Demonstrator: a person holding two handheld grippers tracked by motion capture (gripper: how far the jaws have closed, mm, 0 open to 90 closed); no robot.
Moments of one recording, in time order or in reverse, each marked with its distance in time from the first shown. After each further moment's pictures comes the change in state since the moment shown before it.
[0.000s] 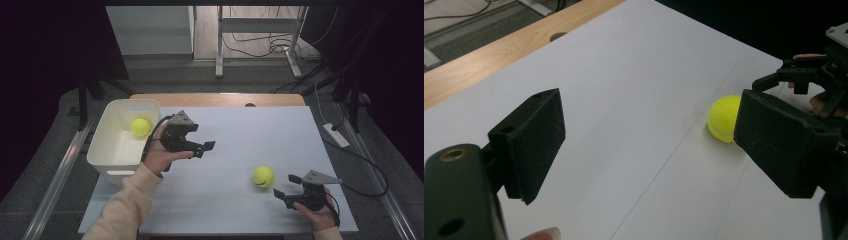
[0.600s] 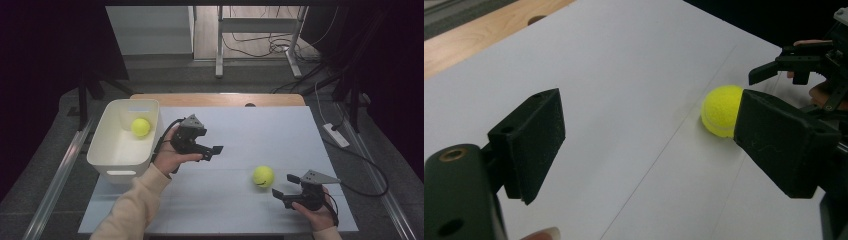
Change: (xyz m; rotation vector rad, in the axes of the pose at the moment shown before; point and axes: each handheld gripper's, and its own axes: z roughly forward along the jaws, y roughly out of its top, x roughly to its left) left arm -0.005 -0.001 0.030 0.055 -0.036 -0.006; right arm 0.003 0.002 0.002 0.000 0.006 -0.008
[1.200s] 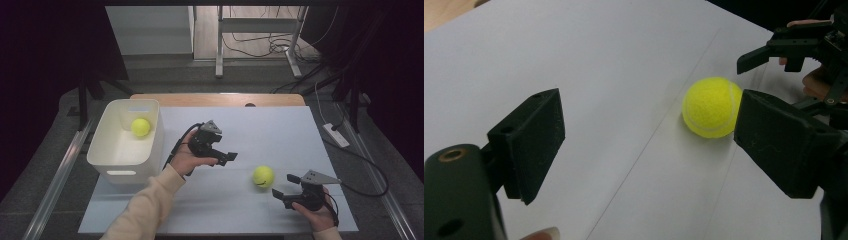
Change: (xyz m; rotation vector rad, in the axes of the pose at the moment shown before) left arm -0.015 0.005 0.044 0.059 -0.078 0.021; right arm 0.001 0.001 -0.001 -0.007 0.004 0.000
